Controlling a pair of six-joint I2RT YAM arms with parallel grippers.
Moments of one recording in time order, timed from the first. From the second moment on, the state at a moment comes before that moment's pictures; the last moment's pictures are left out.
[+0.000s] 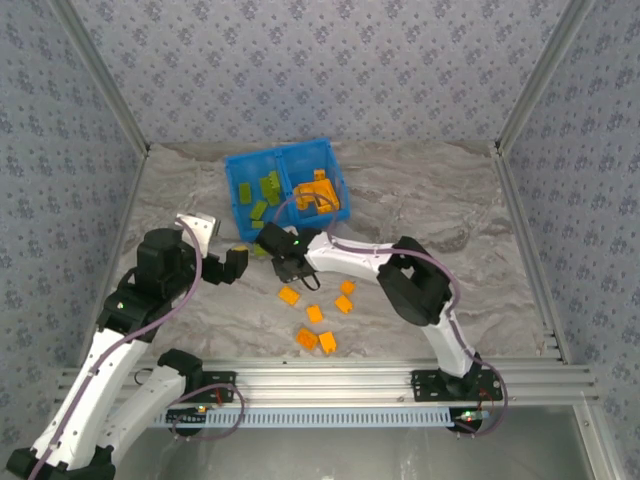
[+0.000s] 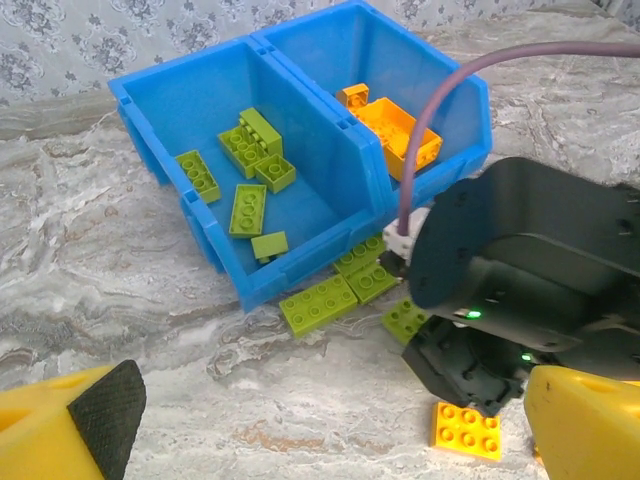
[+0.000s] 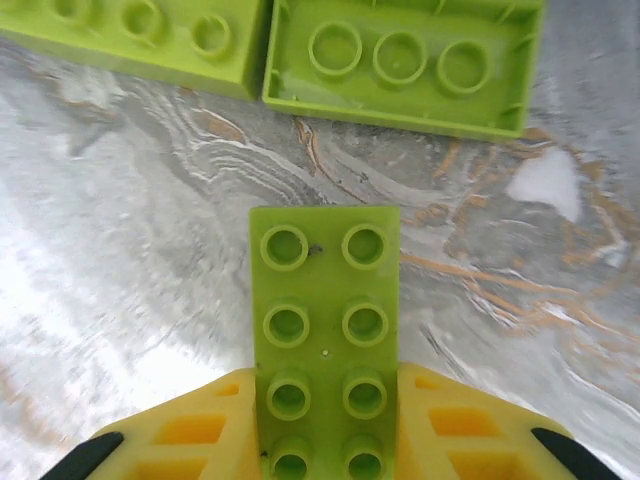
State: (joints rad) left arm -0.39 0.66 0.84 -0.67 0.04 -0.04; right arm 1.00 2.08 1.59 -0.70 0.21 0.58
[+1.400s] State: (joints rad) left arm -0.35 0.56 0.79 -0.63 -0.03 -0.06; right arm 0.88 2.28 2.27 -0.79 0.14 0.48
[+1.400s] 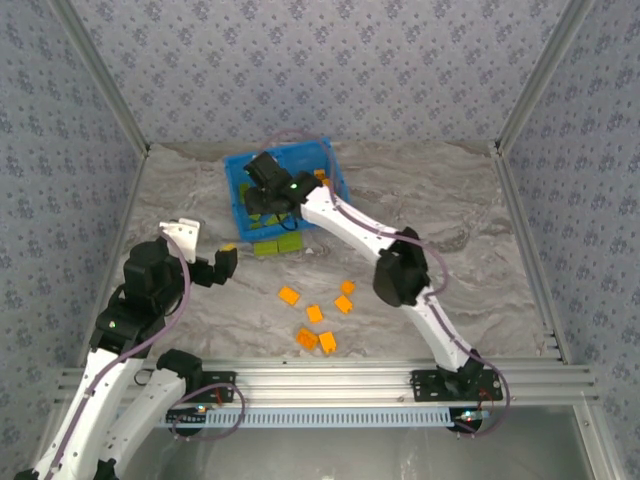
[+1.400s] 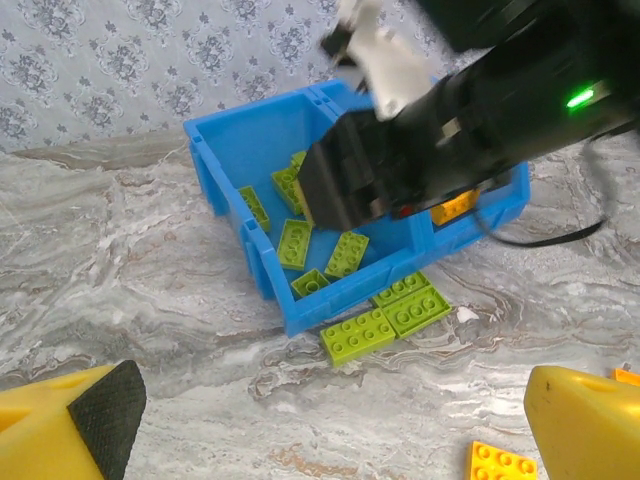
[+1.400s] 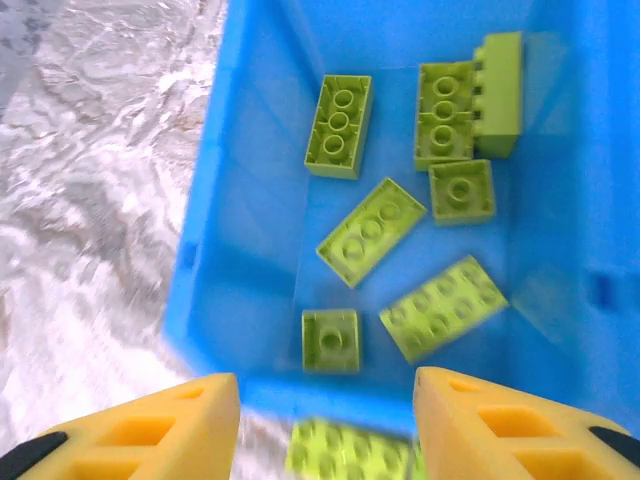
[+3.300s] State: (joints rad) left arm -0.31 0.62 0.78 -0.60 0.16 -0.03; right arm 0.85 1.68 1.48 -0.56 0.24 0.29
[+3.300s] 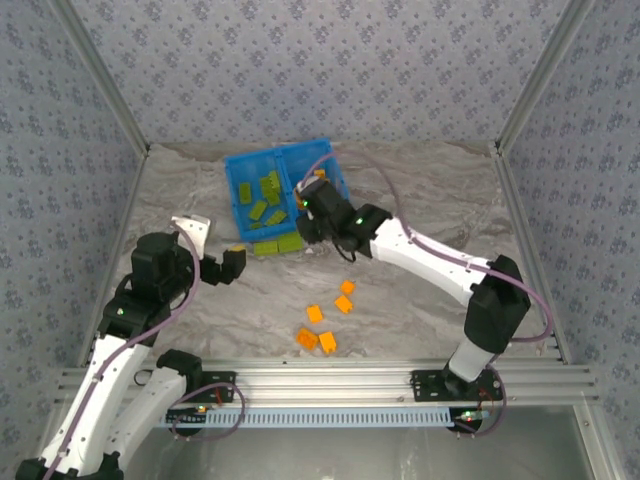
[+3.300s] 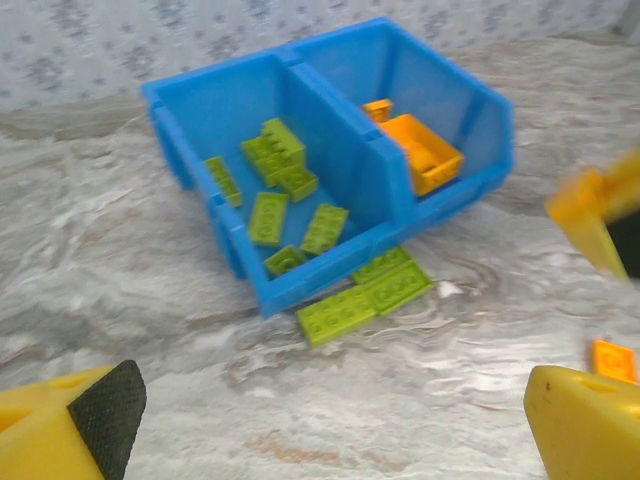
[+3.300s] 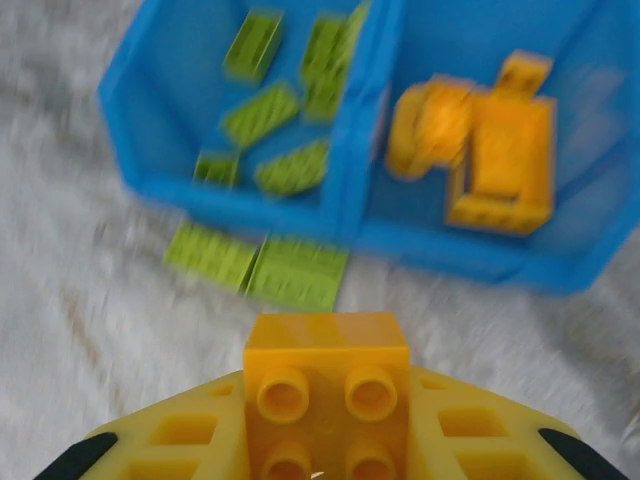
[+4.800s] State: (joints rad) left arm -0.31 0.66 0.78 -0.61 0.28 0.04; right arm 0.64 2.07 2.06 -0.73 0.21 0.33
